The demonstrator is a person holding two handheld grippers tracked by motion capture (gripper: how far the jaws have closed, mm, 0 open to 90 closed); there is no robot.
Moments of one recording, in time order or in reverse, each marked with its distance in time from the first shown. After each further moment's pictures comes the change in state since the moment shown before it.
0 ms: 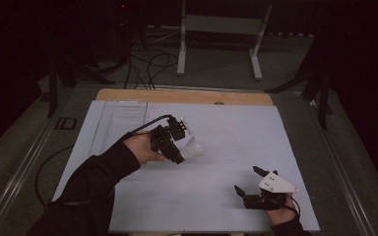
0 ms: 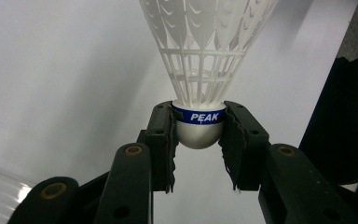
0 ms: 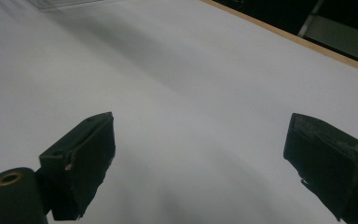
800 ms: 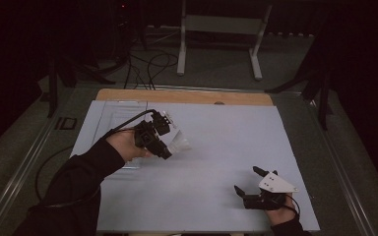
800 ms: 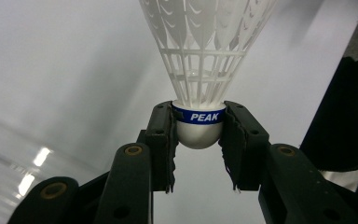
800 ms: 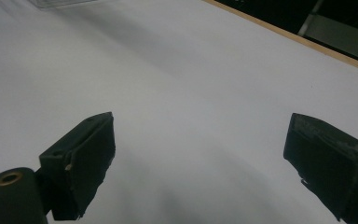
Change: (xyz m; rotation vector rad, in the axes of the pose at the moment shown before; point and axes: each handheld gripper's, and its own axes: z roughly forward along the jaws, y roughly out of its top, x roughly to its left) left arm 0.015 -0.027 -0.026 -0.023 0.032 -0.052; right arm 0.000 0.000 0.001 0.002 -0.001 -0.002
